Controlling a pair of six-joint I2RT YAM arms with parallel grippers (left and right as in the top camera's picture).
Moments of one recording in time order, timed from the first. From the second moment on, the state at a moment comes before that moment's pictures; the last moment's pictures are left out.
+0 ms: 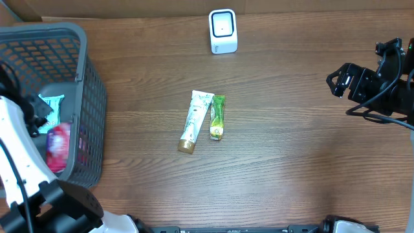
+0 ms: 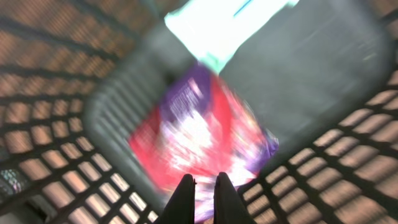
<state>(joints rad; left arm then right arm) 0.63 1.70 1.73 -1.32 -0.15 -0.25 -0.18 1.35 1.57 -1.23 -0.36 0.20</state>
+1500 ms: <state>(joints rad) 0.63 1.68 1.13 -0.75 -0.07 -0.17 -0.18 1.35 1.57 -1.24 -0.36 0.20</state>
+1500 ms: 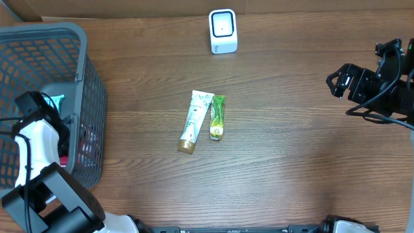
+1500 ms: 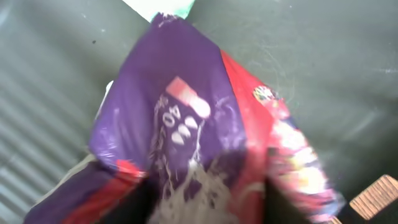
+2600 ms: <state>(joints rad) 0.66 1.73 1.61 -1.24 -0.08 -0.19 -0.18 1.35 1.57 -1.26 -0.36 0.20</state>
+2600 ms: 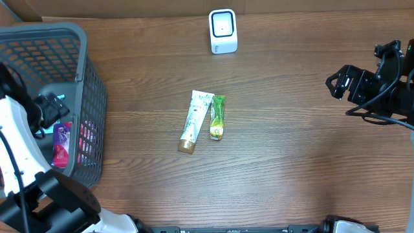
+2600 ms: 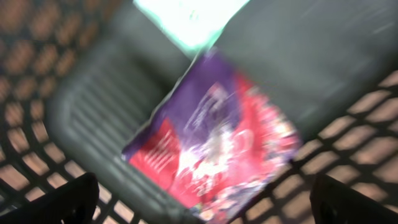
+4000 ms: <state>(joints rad) 0.74 1.74 1.61 -1.19 0.01 -0.12 -0.18 1.35 1.57 -1.25 -0.36 0.20</state>
